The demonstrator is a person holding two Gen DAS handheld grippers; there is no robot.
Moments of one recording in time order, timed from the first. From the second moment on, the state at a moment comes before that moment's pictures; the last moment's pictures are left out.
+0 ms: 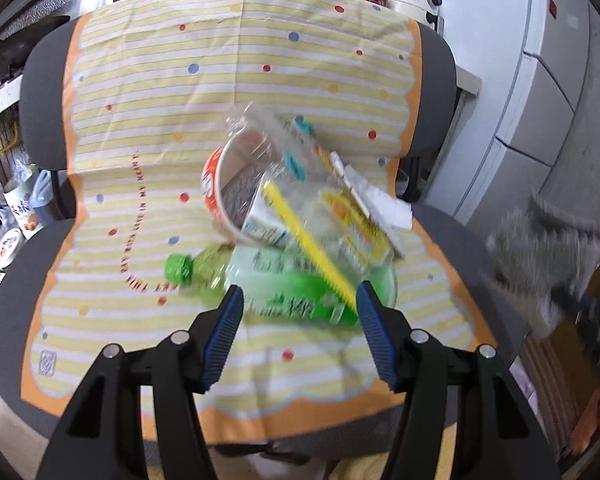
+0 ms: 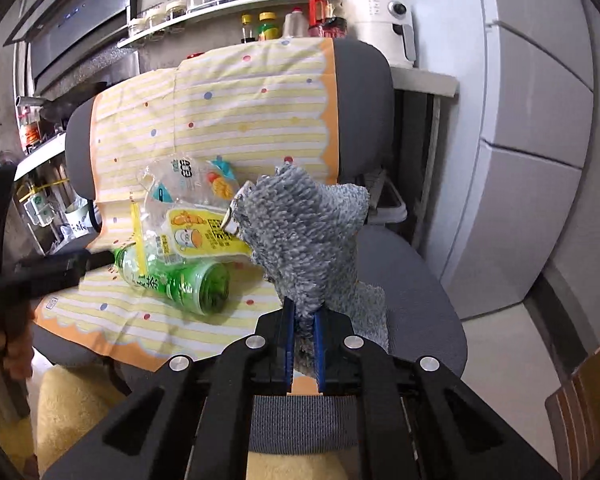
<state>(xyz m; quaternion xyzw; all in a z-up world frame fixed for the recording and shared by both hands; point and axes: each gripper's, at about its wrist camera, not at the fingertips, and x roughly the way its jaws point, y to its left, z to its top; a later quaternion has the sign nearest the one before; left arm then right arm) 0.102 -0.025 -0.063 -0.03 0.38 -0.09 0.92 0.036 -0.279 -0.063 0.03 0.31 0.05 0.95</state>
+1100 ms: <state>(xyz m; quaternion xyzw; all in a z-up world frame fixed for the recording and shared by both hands) 0.094 -0.008 -0.025 -0.10 0.30 -0.17 0.93 0.021 -0.263 -0.063 0.04 0.31 0.06 0.95</state>
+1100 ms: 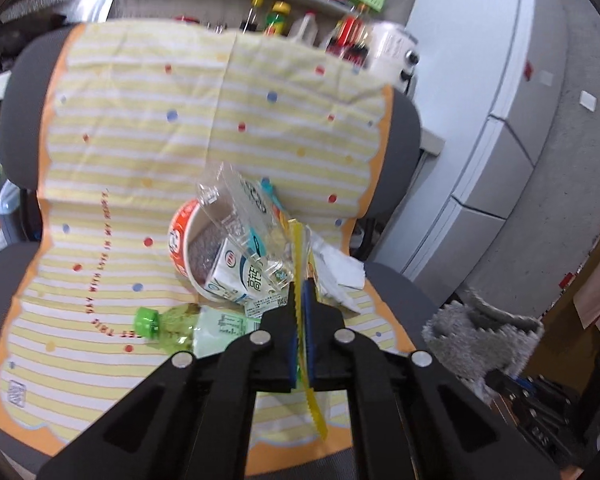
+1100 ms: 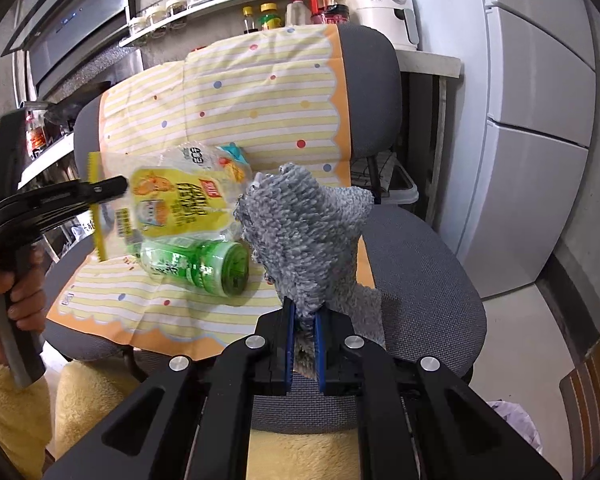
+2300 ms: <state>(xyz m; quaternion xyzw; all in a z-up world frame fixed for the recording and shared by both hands) -0.017 -0.254 -0.064 0.04 0.28 -0.46 0.84 -0.116 -0.441 -0.098 0.15 0.34 -0.20 0.91</state>
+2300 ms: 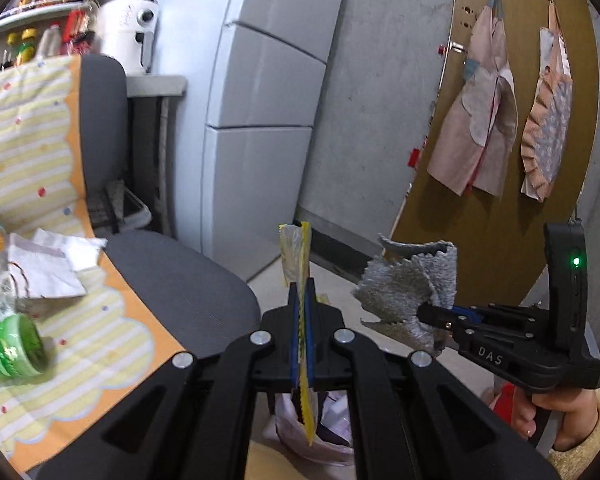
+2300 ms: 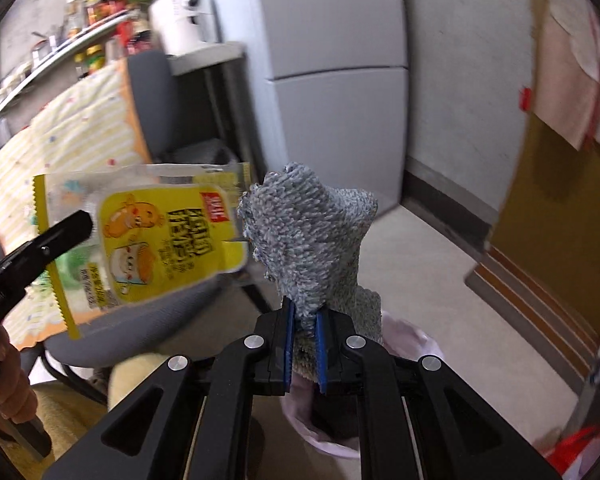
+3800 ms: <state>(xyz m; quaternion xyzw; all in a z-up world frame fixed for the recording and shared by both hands) -0.044 -0.373 -0.177 0.16 0.40 -0.52 0.74 -0.163 -0.496 -0.103 0.20 0.28 -0.25 0.90</state>
